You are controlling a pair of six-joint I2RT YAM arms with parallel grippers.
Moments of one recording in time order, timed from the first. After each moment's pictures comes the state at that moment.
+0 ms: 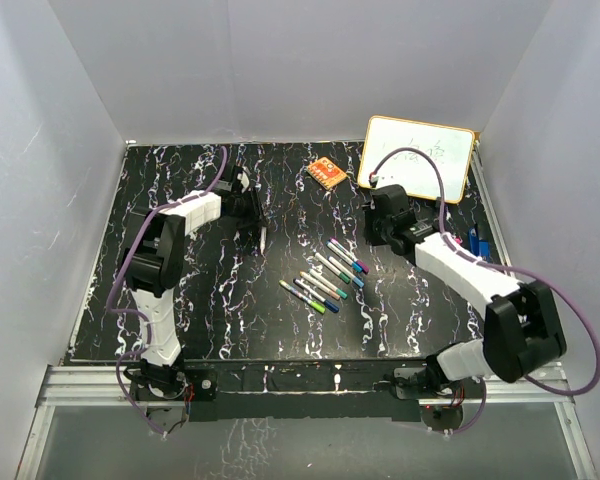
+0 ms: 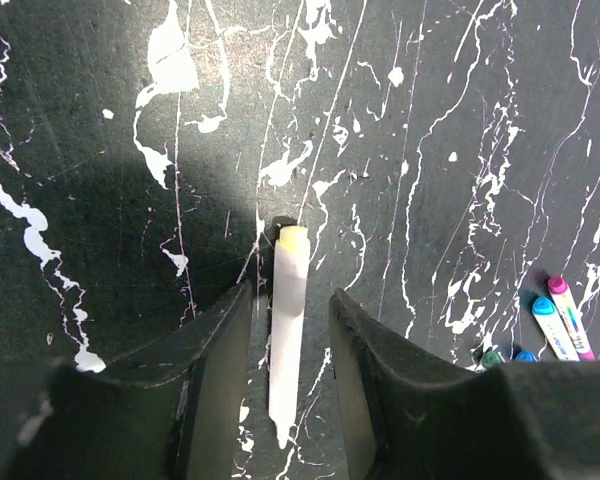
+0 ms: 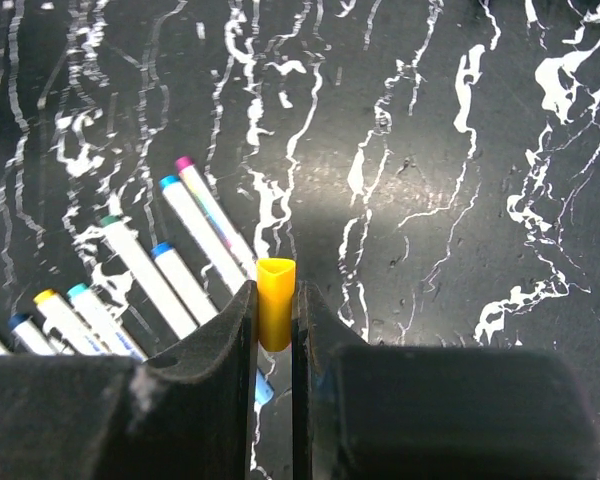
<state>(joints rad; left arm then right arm) -0.29 2.03 1.36 -0.34 0.24 -0.48 0.43 1.34 0.92 -0.31 0.14 0.23</state>
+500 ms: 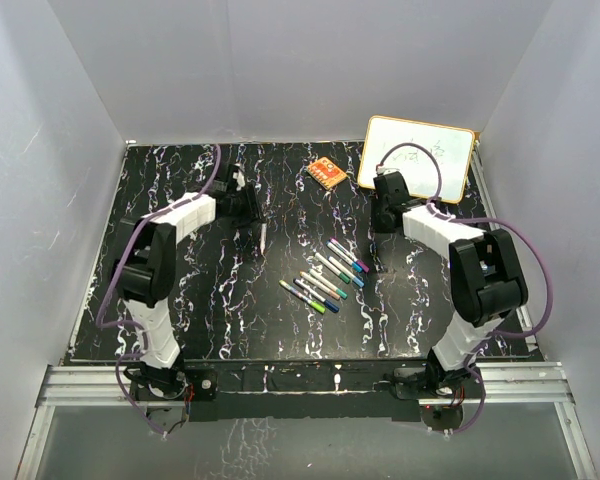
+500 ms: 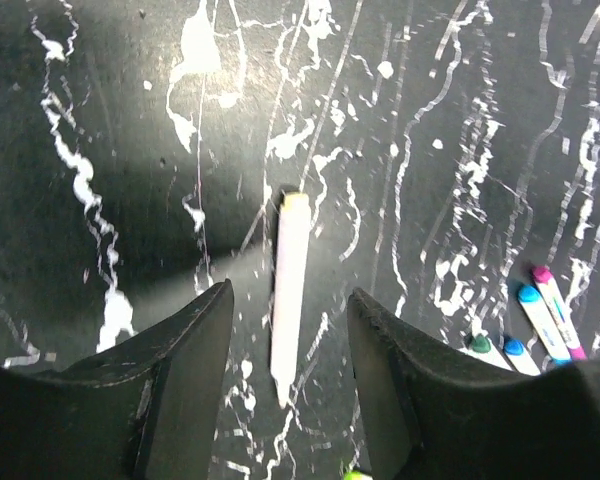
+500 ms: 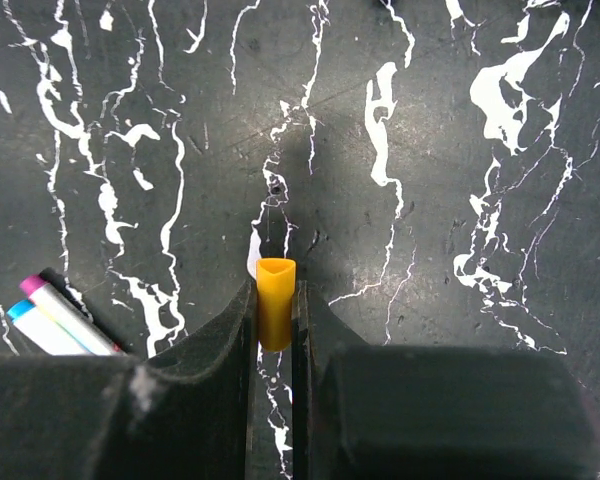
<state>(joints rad) -0.30 1.96 1.32 -0.34 0.18 -0.49 0.28 1.69 1.08 -0.28 0.16 0.24</state>
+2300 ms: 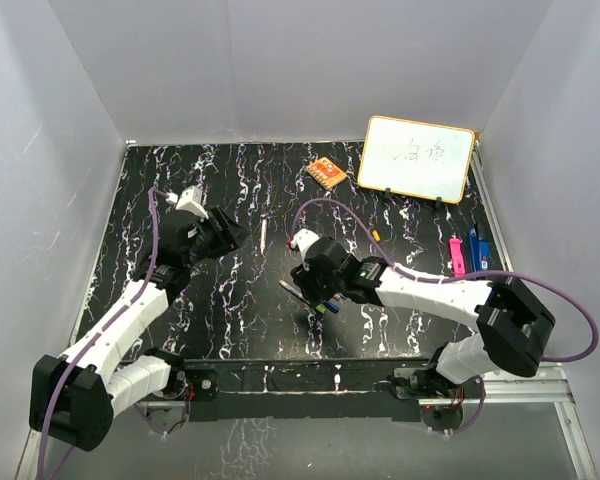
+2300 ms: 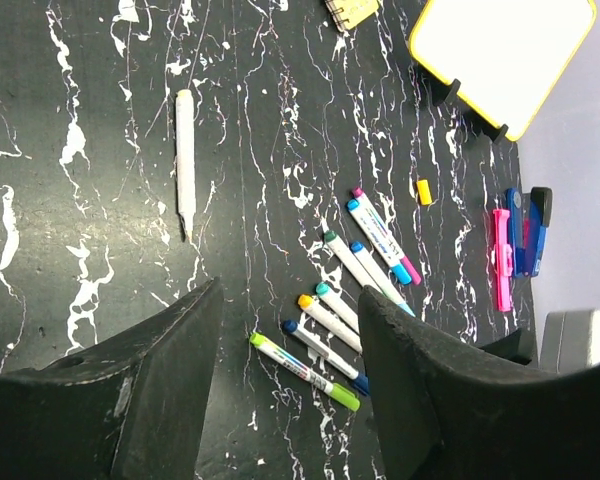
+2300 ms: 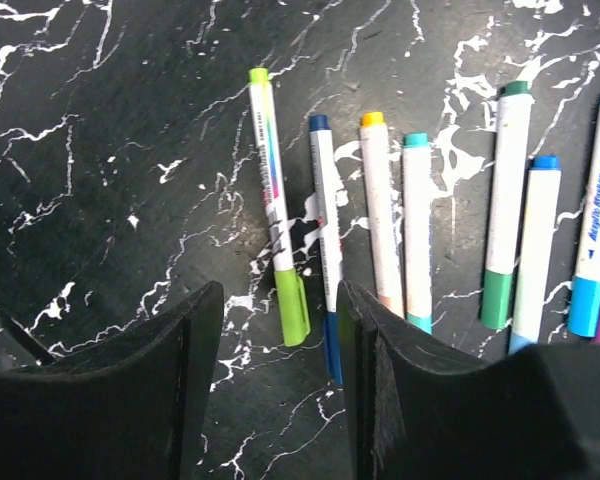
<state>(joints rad) -0.33 1.03 0.65 -0.08 0.15 -0.69 0.93 1.42 0.87 -0.29 0.06 0.16</state>
